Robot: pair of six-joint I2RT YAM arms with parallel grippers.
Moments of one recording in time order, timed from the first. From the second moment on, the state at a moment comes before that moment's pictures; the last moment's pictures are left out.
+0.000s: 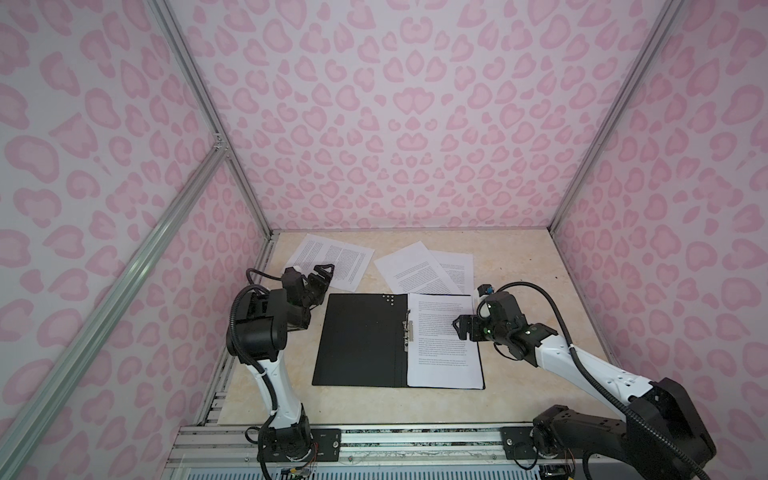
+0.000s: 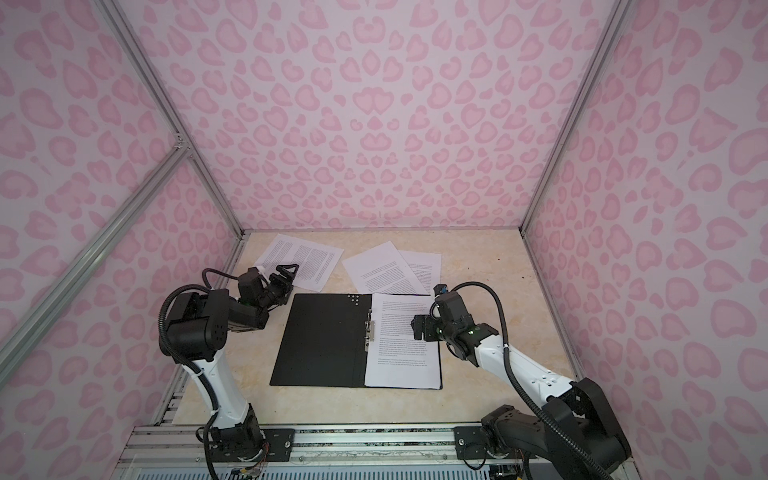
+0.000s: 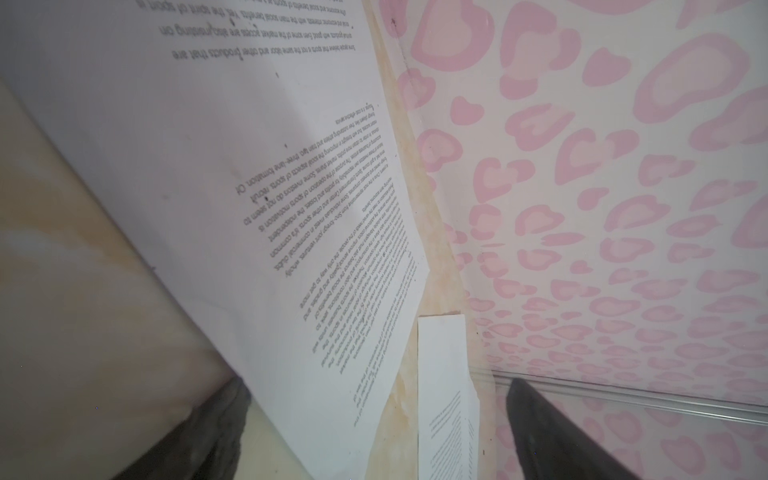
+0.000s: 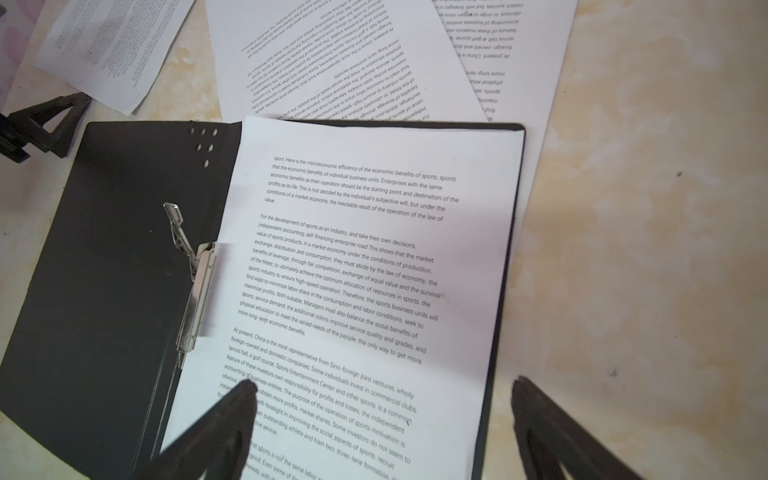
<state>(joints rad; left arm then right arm) 0.10 2.01 0.80 0.82 0.46 -1.11 0.47 1.21 0.62 -0.26 -0.05 0.42</state>
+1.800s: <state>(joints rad) 0.08 2.36 1.87 -0.46 0.40 -0.62 0.43 1.28 0.62 -0.21 -0.06 0.43</state>
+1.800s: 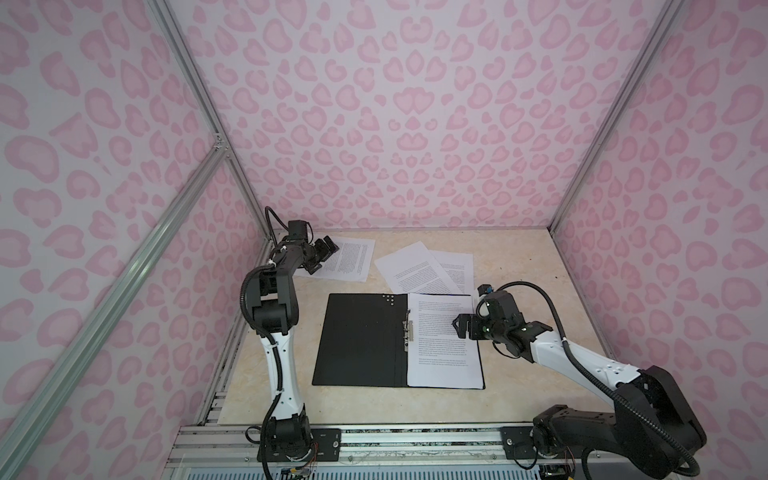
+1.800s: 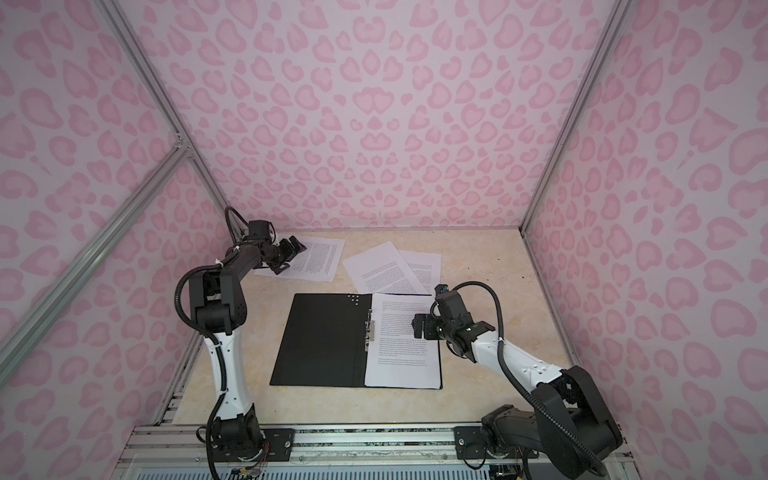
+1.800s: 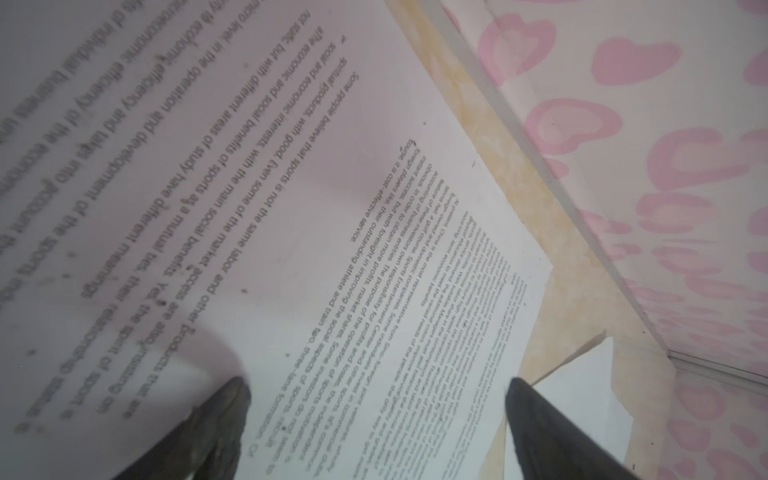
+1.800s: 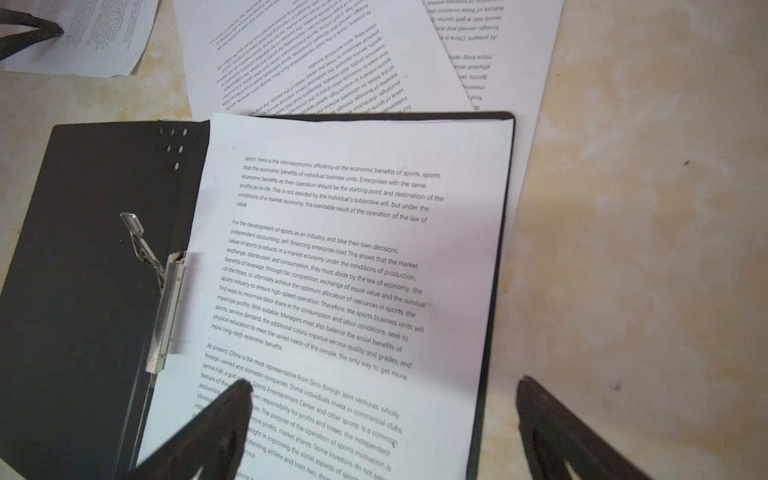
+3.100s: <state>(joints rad) -0.09 2.19 1.78 -0.50 0.42 -0.52 0.41 1.72 1.14 -0.21 -0.20 0.54</state>
